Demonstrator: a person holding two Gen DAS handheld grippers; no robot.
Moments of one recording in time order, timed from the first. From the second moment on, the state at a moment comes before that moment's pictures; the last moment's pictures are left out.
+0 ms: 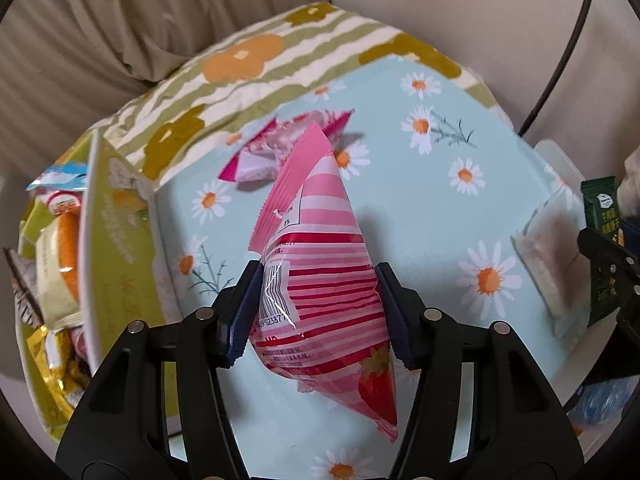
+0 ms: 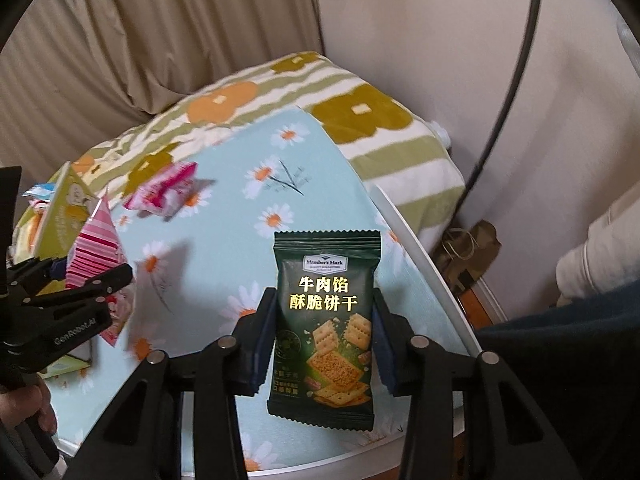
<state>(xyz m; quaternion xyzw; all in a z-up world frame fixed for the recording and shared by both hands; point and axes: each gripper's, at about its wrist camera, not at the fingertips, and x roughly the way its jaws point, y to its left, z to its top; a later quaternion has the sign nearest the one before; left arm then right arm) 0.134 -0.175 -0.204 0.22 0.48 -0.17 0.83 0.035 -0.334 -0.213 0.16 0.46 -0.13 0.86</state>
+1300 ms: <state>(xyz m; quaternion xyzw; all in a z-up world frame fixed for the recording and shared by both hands) 0.162 0.173 -0.095 0.01 0.46 0.04 0.89 0.181 -0.031 -0.094 0.07 0.41 0.26 0.87</state>
